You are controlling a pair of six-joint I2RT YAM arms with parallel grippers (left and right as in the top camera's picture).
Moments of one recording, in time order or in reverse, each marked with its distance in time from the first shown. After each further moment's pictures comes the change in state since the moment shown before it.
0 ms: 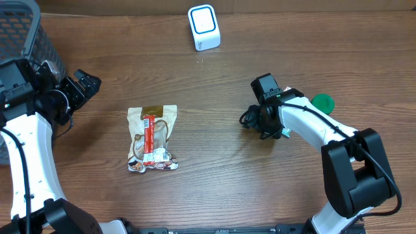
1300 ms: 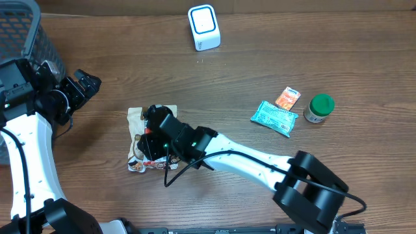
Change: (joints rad) left arm 0.000 0.000 0.000 0.000 0.000 0.000; right arm 0.646 0.110 0.225 0.499 -0.119 -0.005
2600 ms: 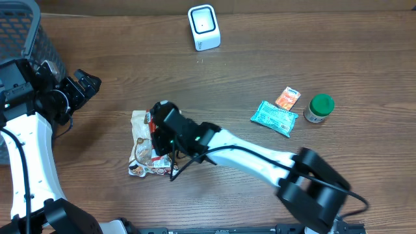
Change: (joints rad) left arm 0.000 0.000 0.000 0.000 0.000 0.000; right arm -0.042 -0.019 0.000 -0.085 0.035 -0.109
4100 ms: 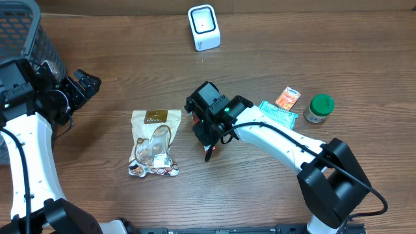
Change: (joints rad) left arm 0.000 0.000 0.000 0.000 0.000 0.000; right arm -0.224 -0.050 0.001 -0.426 0.002 -0.546
